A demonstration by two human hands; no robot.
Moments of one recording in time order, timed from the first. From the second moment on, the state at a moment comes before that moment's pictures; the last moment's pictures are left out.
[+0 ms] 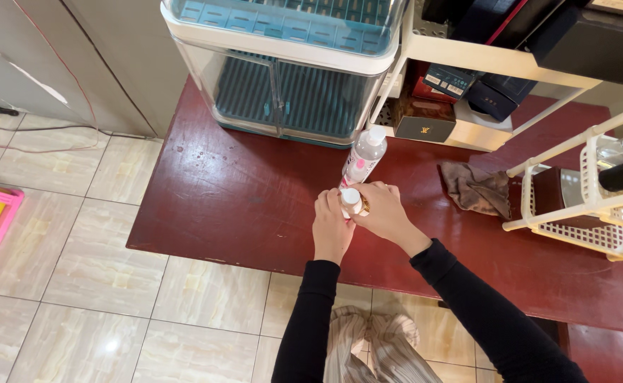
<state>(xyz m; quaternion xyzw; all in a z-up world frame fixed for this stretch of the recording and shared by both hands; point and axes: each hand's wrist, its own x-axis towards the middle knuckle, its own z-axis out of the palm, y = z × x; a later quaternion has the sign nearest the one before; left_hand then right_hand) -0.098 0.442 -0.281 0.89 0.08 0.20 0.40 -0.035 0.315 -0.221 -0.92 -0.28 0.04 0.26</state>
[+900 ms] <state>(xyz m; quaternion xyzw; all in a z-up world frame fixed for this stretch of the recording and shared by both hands) -0.071 0.246 -0.138 0.83 -0.19 0.26 0.46 -0.049 0.100 -0.143 -0.81 -0.11 0.00 0.57</state>
